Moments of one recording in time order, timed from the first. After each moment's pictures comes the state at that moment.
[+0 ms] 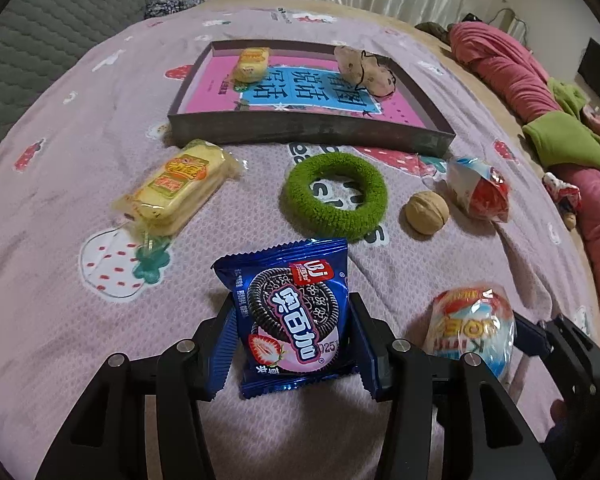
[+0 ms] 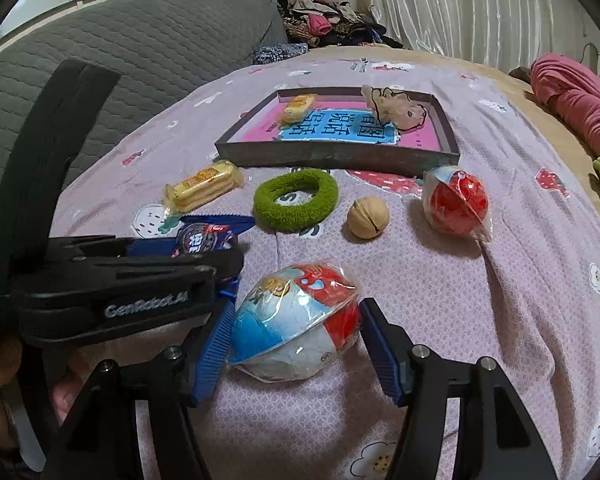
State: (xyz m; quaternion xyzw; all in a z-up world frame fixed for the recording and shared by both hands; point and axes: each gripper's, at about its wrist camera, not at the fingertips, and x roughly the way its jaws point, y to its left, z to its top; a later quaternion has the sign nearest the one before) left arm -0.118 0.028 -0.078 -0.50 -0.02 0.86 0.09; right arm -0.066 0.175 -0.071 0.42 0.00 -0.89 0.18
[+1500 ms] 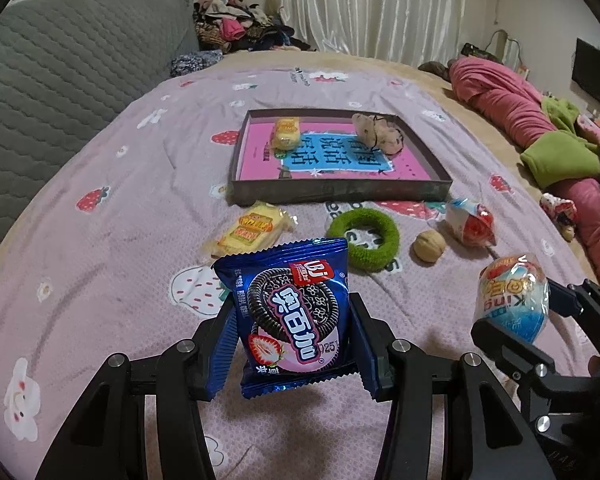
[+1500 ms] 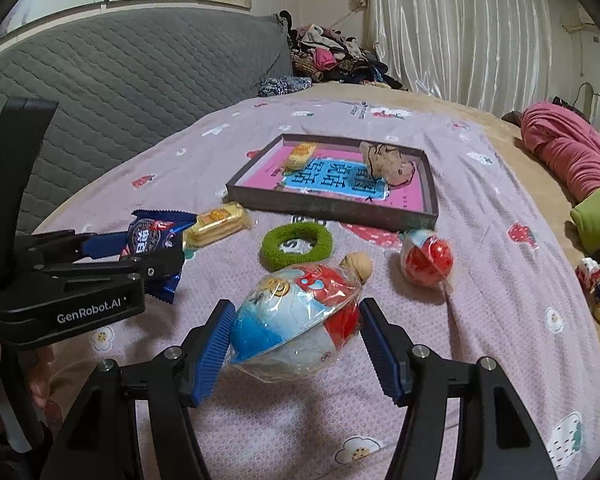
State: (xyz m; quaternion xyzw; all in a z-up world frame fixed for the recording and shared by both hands) left arm -0.073 -0.005 -0.022 -0.41 0.01 0.91 0.06; right arm -0.045 0.174 -0.025 0.36 0.04 -0.92 0.17
